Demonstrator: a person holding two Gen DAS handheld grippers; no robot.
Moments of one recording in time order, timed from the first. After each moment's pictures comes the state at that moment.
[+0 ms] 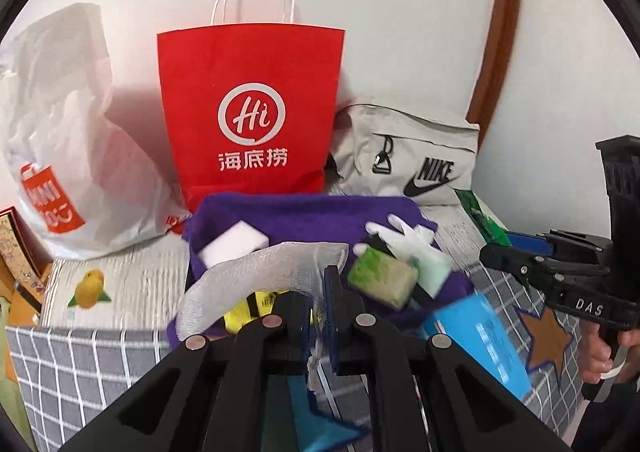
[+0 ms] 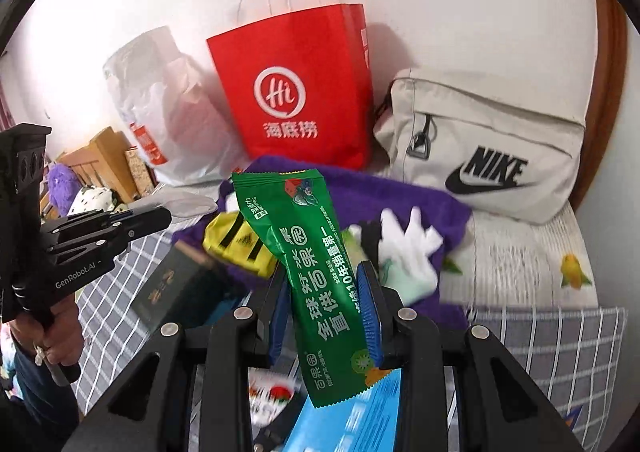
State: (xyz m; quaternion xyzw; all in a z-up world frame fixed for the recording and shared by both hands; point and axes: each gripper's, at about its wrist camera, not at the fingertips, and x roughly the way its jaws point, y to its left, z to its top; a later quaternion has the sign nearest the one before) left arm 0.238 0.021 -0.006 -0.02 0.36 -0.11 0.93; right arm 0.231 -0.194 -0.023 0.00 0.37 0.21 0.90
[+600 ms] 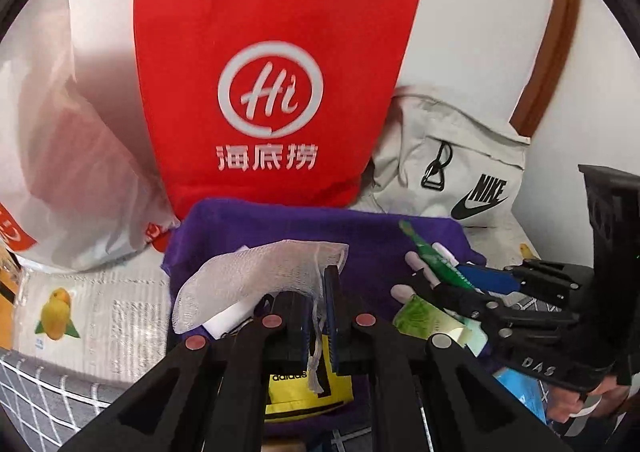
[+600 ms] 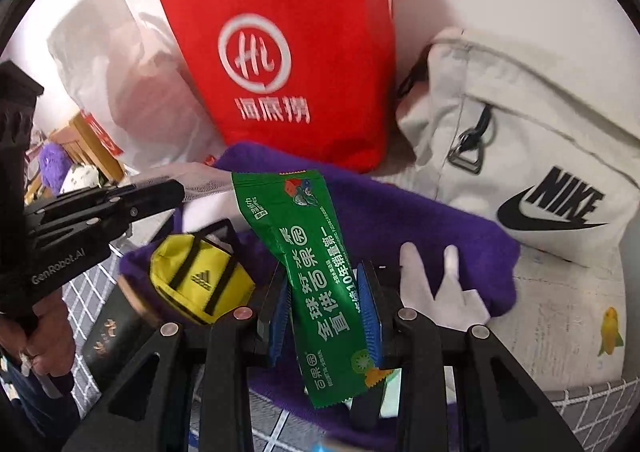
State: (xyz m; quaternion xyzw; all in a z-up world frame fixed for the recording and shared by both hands) left arm 0.340 0.026 -0.046 -0.05 0.40 -0.10 0.91; right arm 0.349 -0.151 -0.073 -0.03 0.43 0.22 0.87
